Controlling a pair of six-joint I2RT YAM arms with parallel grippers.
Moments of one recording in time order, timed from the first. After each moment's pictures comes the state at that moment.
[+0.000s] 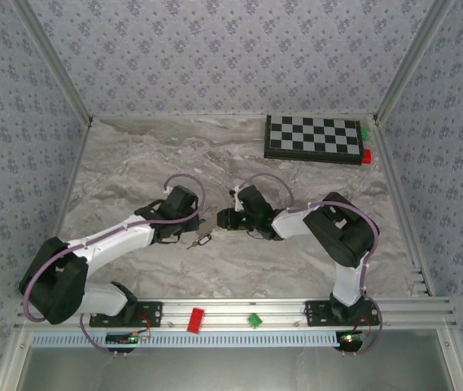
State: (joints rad) left arm -0.68 1.32 0.72 -0.39 -0.17 -0.72; right arm 0.77 1.86 0.82 0.36 -0.27 0.70
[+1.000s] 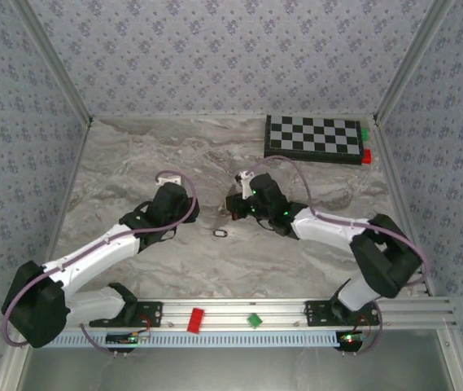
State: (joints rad) left arm -0.68 1.14 0.70 -0.27 -0.23 -0.65; right arm 0.75 1.50 0.81 0.19 -0.17 0.42
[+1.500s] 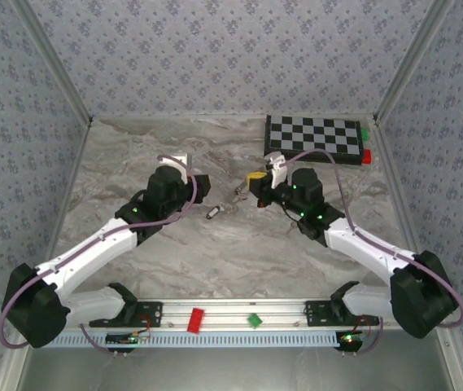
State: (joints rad) left arm -0.68 1.16 0.86 -0.10 -0.09 -0.51; right arm 0.56 1.19 0.68 0.34 -0.33 0.22
